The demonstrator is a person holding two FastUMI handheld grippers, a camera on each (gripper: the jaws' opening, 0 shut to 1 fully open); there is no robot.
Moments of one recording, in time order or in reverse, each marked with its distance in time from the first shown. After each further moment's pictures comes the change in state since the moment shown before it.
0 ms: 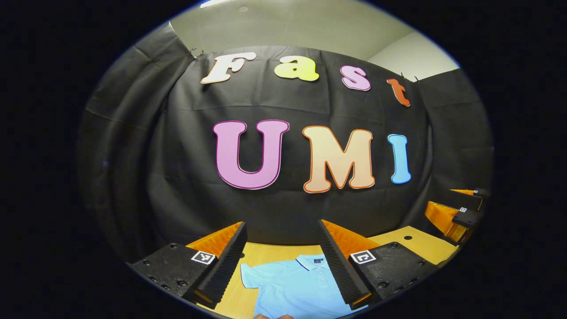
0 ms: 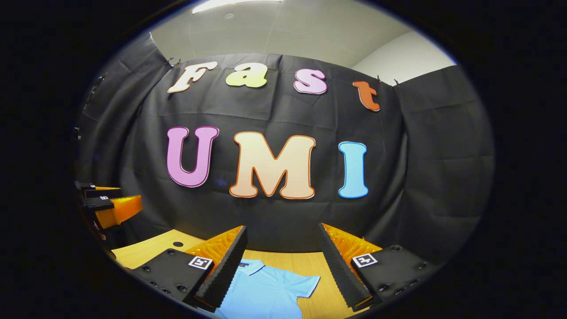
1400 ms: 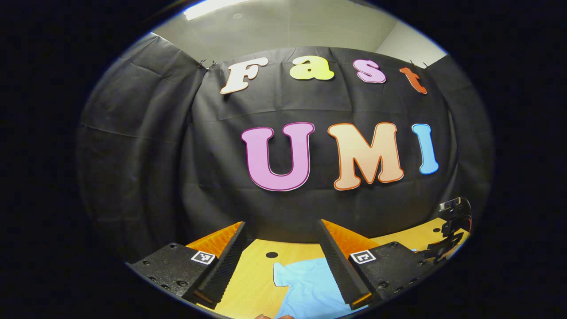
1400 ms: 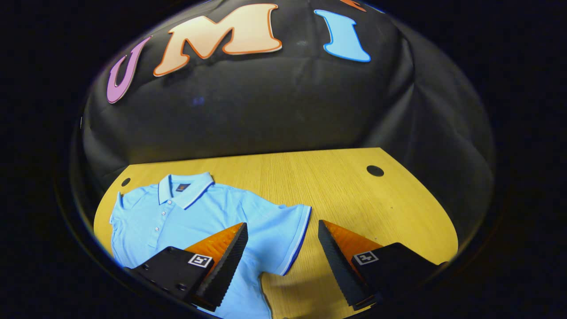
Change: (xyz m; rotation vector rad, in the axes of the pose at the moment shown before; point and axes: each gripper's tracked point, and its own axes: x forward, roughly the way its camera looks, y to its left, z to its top) left arm -0.022 0.037 0.004 0.096 0.023 0.221; right arm 0.121 -0.093 -0.356 0.089 0.711 -0.089
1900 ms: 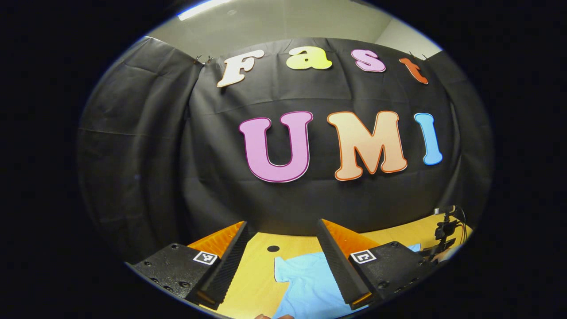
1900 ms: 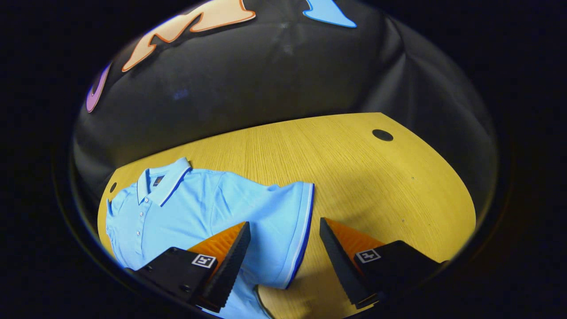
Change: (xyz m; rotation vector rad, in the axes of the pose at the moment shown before) left arm 0.011 -0.014 -0.015 0.018 0.064 0.007; right arm 0.046 -0.005 -0.034 0.097 0.114 -0.045
